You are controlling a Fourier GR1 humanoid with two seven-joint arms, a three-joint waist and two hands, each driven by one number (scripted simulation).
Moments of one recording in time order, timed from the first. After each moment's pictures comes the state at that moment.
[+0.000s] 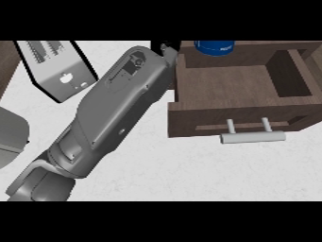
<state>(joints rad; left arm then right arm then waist) -1.29 0.00 -0.26 -0.74 0.54 0.63 0.02 0.41 -0.03 -0.68 -2.28 -0.54 0.46 0.27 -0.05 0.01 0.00</state>
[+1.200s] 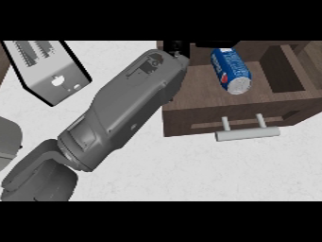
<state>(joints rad) -1.41 0.00 -0.54 -0.49 0.85 0.74 -0.08 0.36 -0.04 -0.66 -2.31 -0.55 0.44 0.33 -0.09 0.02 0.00</state>
